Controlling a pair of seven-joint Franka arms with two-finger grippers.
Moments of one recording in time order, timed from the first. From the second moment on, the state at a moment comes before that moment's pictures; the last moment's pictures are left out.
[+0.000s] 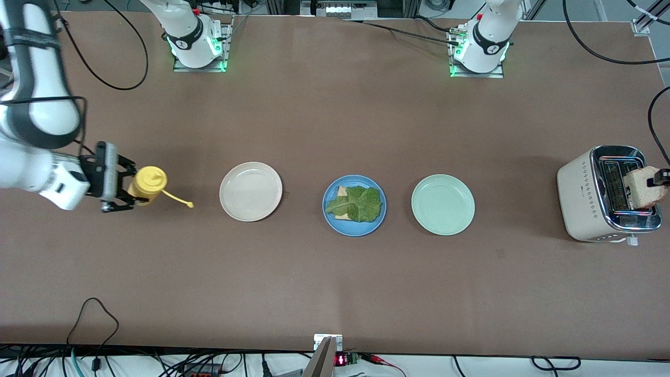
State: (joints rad) left arm 0.53 0.49 -0.04 -1.42 0.03 1.74 0.60; right arm -0.27 0.34 0.13 -1.73 0.39 1.84 -1.98
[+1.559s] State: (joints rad) left arm 0.37 0.48 -0.77 -1.75 -0.51 2.22 -0.07; right arm -0.72 0.69 0.14 -1.75 0.60 1.70 -2.55
